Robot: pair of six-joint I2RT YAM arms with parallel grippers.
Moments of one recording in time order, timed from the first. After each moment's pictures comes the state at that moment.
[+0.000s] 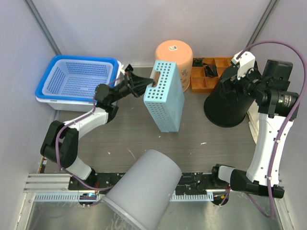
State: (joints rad) left arm -0.46 1.57 1.03 1.14 0.73 -2.08; right arm -0.22 1.20 1.84 -1.23 -0.47 -0.58
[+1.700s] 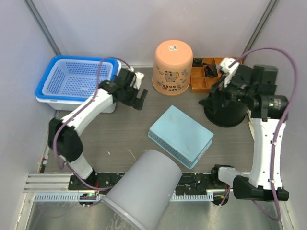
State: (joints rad) left arm -0.55 1.73 1.51 -0.75 0.02 -0.12; right arm -0.16 1.16 1.74 -1.18 -0.88 -0.55
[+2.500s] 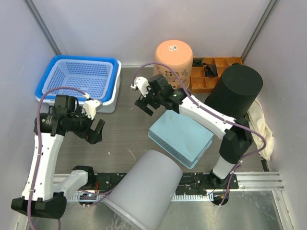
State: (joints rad) left arm -0.08 0.97 1.26 -1.38 0.32 0.42; right arm 0.77 1.66 1.51 -0.54 -0.01 -0.38
